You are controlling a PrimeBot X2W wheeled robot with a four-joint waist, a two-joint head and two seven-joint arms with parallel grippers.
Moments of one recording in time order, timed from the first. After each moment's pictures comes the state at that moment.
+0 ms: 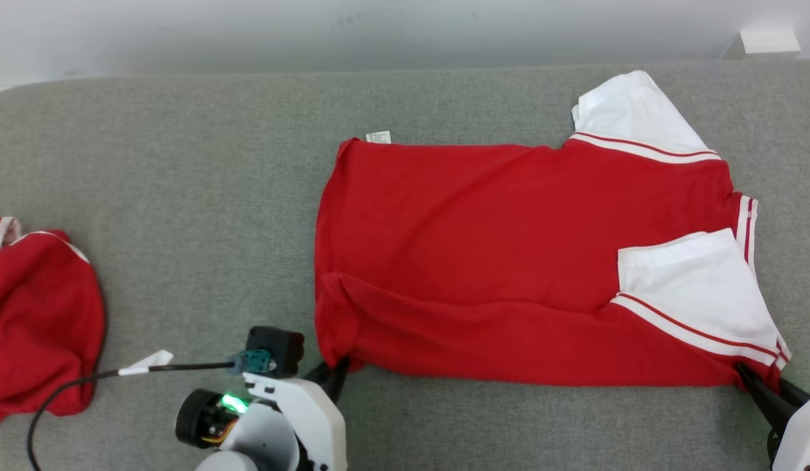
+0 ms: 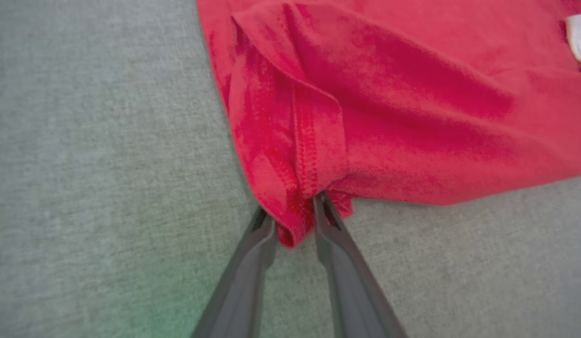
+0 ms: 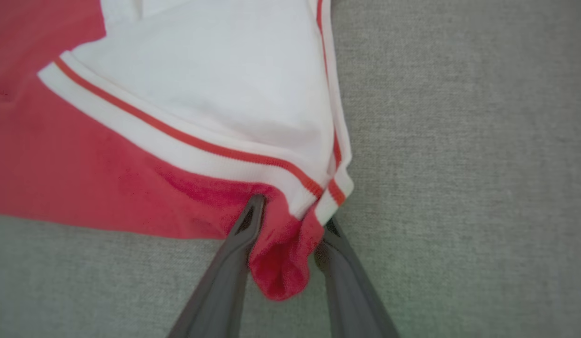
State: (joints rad) left arm -0.24 0.24 -0.44 0.06 -0.38 0.10 0.43; right arm -0.15 -0.54 0.22 0.21 0.78 0.13 0.35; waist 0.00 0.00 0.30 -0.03
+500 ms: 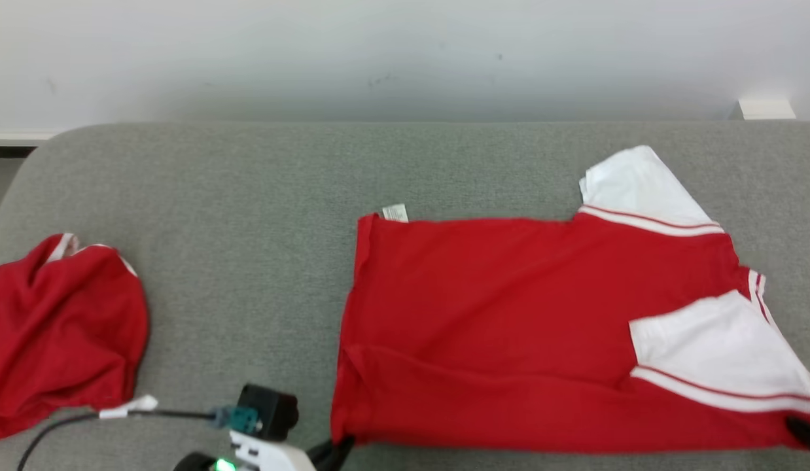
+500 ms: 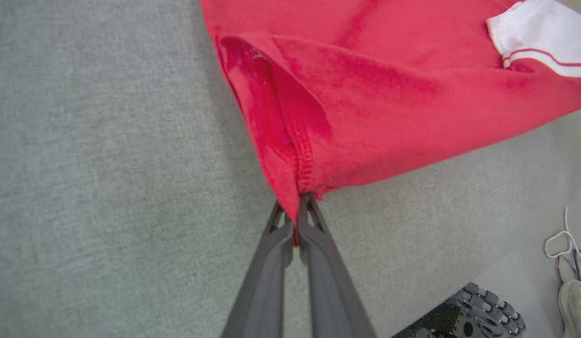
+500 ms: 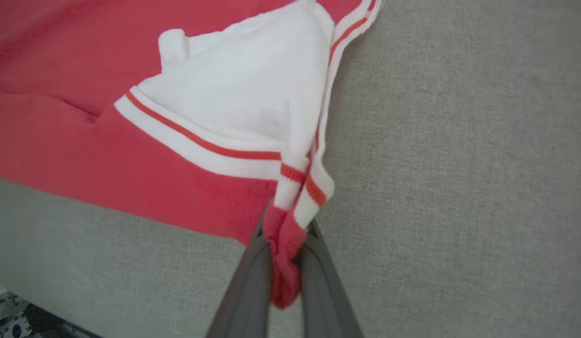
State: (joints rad) left arm -0.06 0.31 -0.41 -0.13 -0.50 0.08 0.53; right arm -0.01 -0.80 0.24 0.04 1.00 0.13 0.48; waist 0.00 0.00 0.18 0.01
